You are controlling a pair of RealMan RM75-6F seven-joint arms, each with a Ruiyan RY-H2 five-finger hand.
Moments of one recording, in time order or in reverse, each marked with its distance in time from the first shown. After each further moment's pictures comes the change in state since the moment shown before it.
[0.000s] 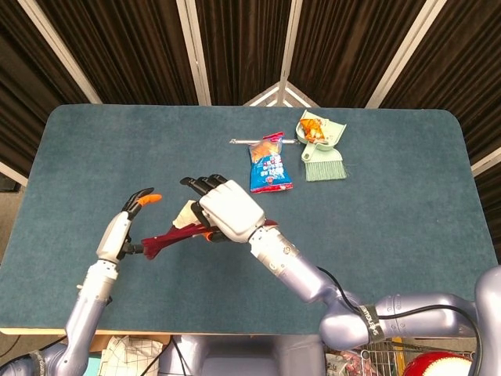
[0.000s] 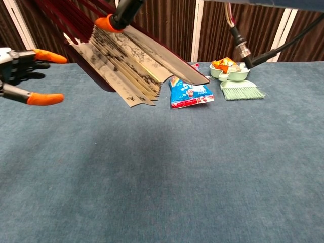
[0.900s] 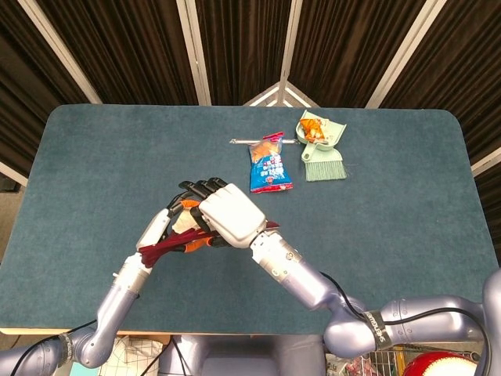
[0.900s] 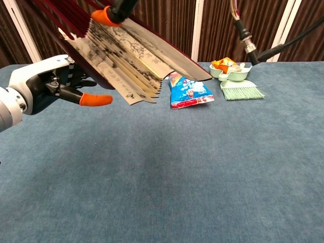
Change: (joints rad) left arm -0.129 -0.096 -0.025 0.030 -0.038 -0.124 -0.088; right arm 0.004 0.042 -0.014 -0.066 0.009 0.030 -0.015
